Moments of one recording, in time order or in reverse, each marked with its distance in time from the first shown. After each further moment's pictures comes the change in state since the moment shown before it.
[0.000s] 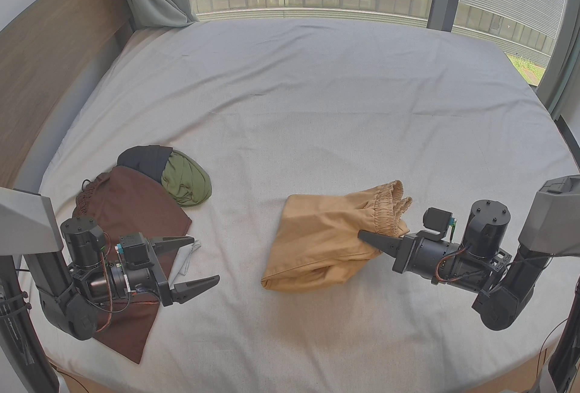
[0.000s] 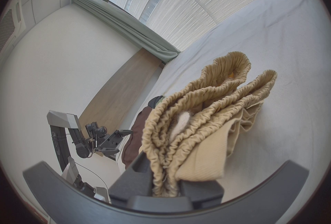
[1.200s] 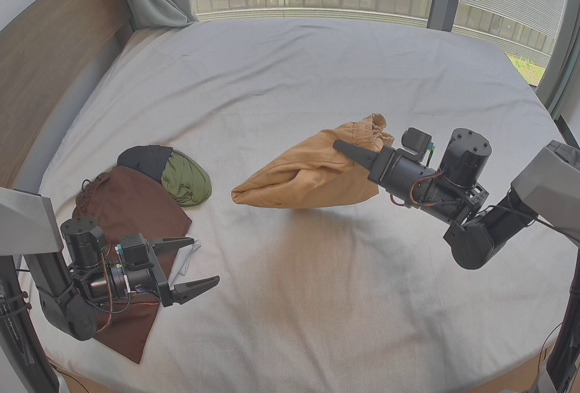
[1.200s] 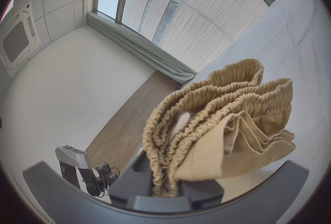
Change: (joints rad) left arm 0.000 0.001 0.004 0.000 0.002 -0.001; right arm -0.006 0.036 -0.530 0.210 0.029 0.138
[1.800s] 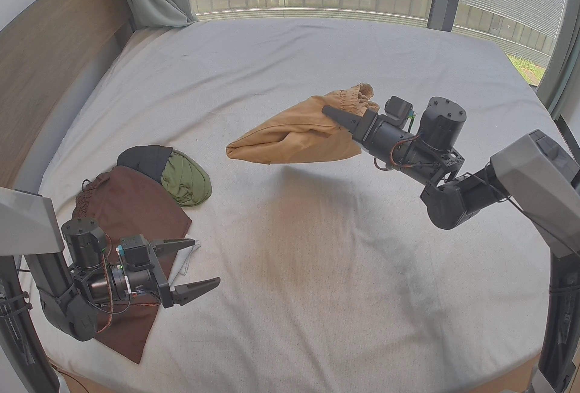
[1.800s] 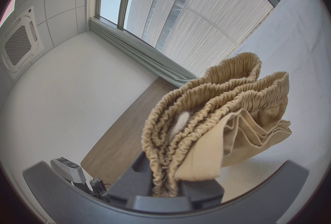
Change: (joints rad) left arm -0.003 0.004 0.002 0.001 -0.001 0.001; right arm -0.035 0.152 -0.409 0.184 0.035 0.041
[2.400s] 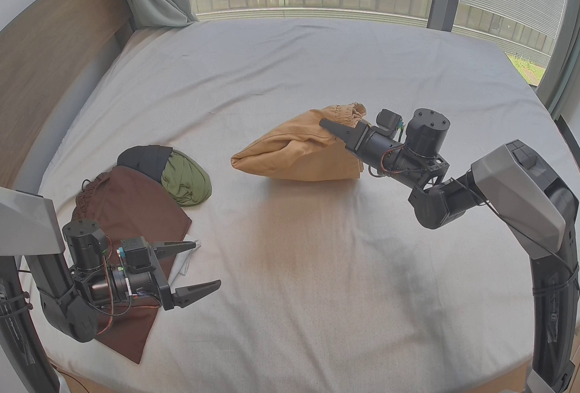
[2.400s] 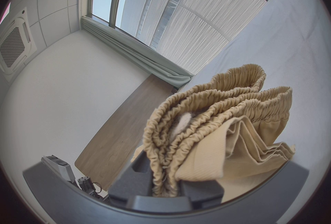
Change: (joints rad) left arm -0.004 0.004 0.008 0.002 0.000 0.000; right arm -0.025 0.129 -0.135 0.050 0.001 0.002
